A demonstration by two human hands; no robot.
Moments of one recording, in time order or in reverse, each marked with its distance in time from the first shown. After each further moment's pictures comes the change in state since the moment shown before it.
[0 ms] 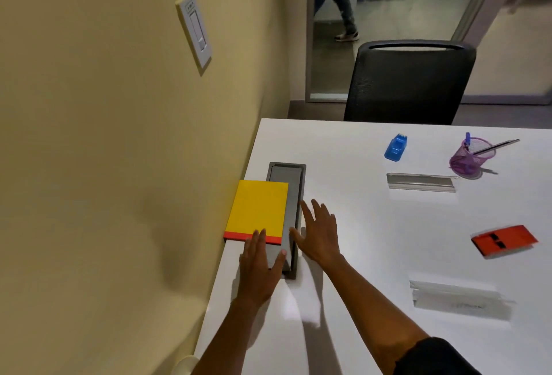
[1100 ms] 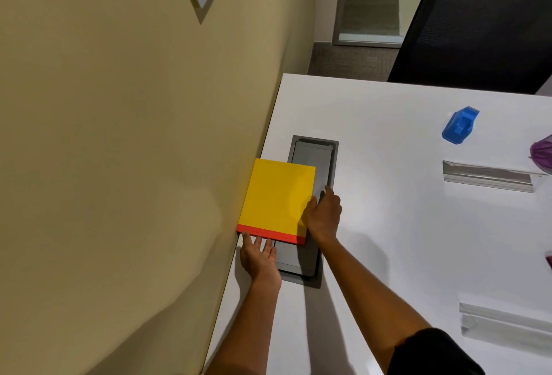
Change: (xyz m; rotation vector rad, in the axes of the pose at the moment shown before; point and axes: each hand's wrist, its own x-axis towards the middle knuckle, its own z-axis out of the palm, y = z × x) left_hand 0.098 -0.034 0.017 -1.490 0.532 -0.931; right_hand 0.103 -0.035 0.080 0.536 0.075 0.490
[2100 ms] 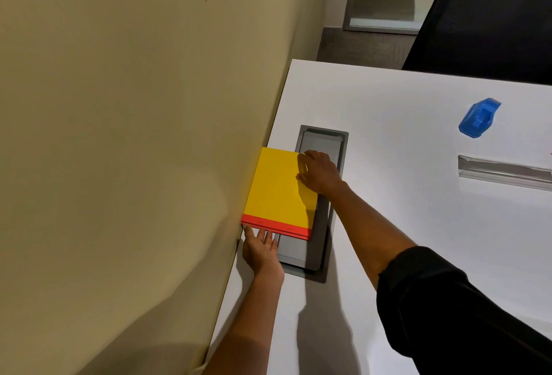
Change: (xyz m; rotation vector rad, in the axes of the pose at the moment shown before) left_hand 0.000 0.006 0.000 0.016 0.022 -0.028; right_hand 0.083 -0.047 -0.001 -0.714 -0.466 -0.586
